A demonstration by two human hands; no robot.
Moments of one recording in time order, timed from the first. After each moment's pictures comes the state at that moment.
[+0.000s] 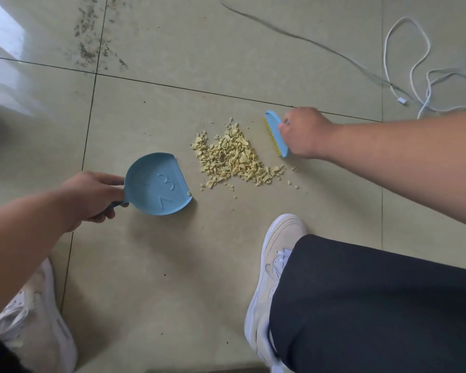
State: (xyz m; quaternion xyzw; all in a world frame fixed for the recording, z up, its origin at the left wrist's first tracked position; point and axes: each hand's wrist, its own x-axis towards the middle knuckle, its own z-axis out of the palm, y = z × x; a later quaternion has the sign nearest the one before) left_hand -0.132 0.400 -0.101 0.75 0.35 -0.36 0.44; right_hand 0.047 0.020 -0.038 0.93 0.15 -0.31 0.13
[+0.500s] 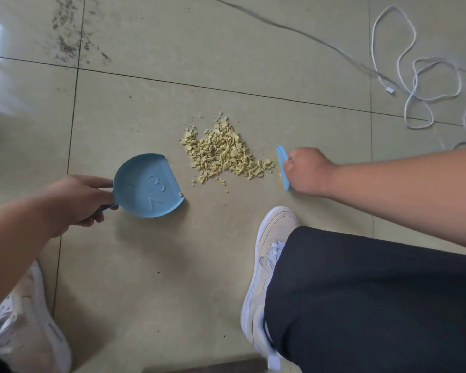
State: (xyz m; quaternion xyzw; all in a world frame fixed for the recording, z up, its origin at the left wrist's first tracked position) left_hand -0.139 0.399 -0.109 0.75 0.34 -0.36 0.44; right_hand -0.028 -0.017 -0.048 0.92 -0.03 -0.39 -0.04
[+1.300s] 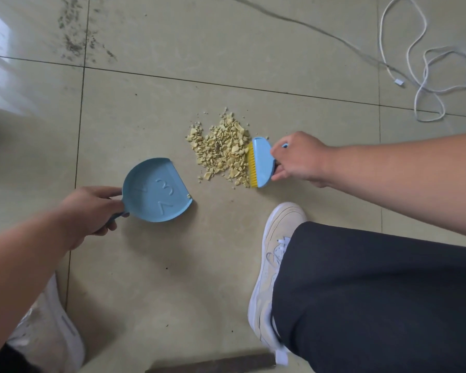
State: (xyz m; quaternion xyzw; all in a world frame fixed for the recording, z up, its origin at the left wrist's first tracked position) left_hand -0.166 0.397 -0.120 0.73 0.36 -0.35 0.46; right_hand -0.018 0.011 -0.054 0.85 -0.16 -0.40 -0.31
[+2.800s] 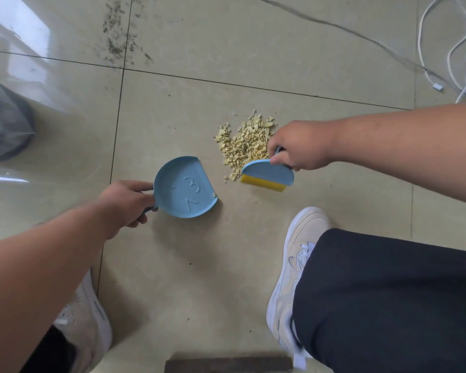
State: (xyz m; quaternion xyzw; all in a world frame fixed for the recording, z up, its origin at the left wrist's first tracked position) left_hand -0.164 0.397 -0.115 0.74 0.37 -0.34 0.45; right_hand 0.014 0.073 -0.016 0.84 0.30 -0.45 0.04
